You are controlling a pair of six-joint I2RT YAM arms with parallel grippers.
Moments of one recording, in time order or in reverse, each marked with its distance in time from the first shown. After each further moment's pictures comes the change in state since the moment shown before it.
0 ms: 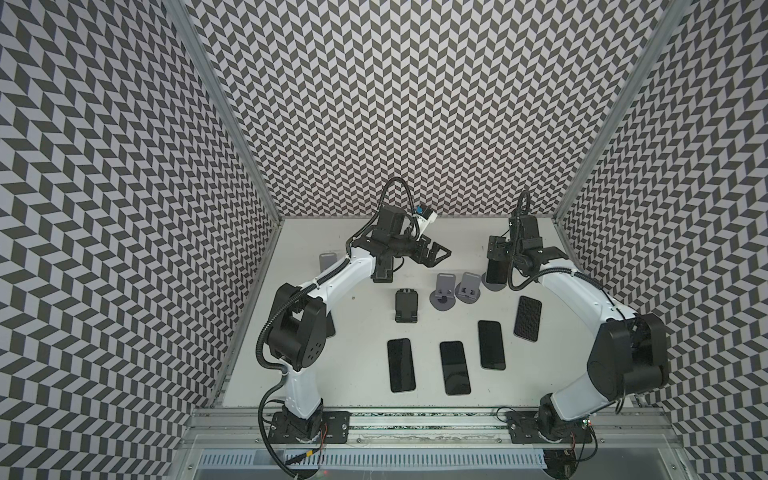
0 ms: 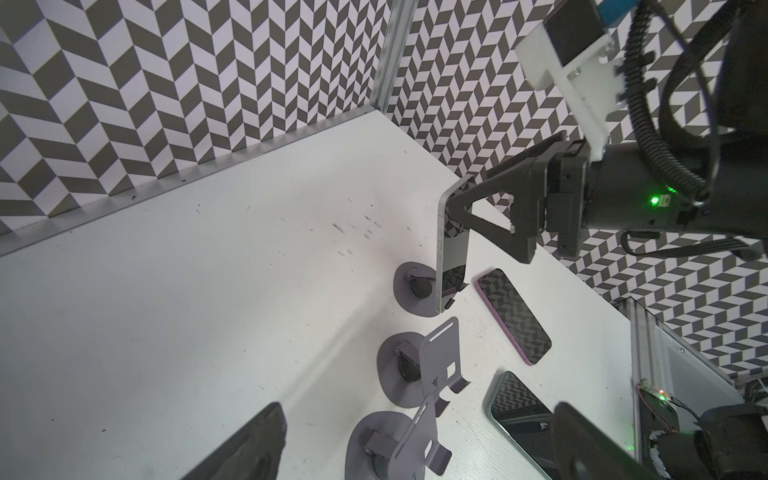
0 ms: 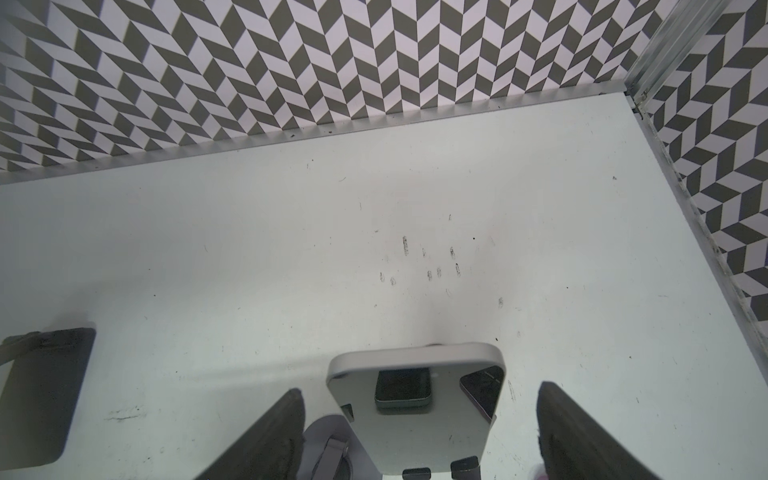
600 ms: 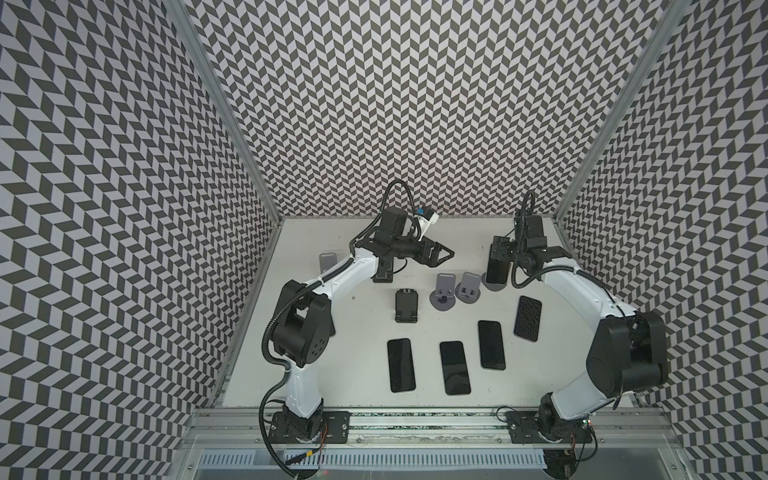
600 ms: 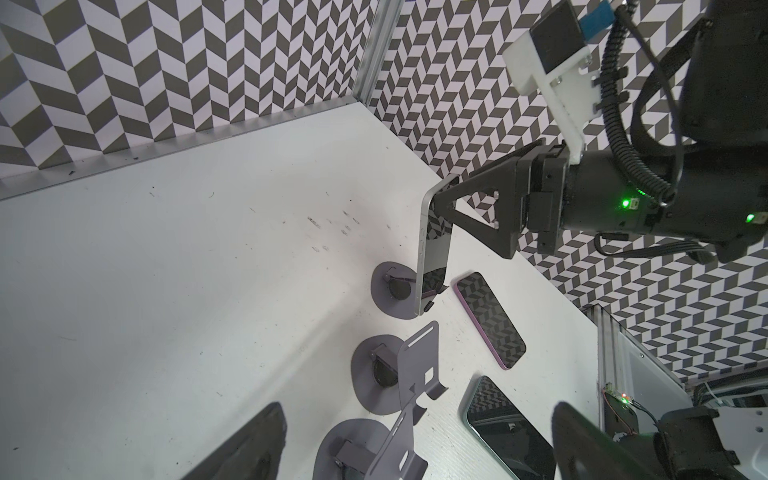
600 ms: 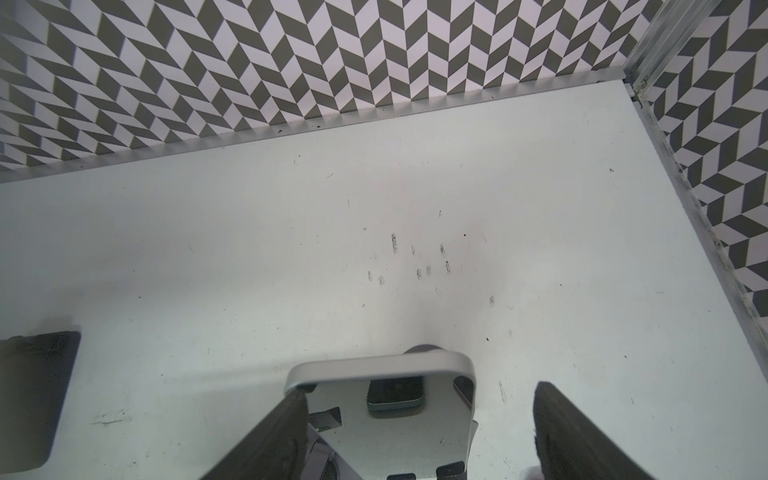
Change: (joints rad) left arm -0.008 0.032 0.000 0.044 0.054 -0.080; right arm -0.037 0.009 0.000 0.000 -0.048 -0.008
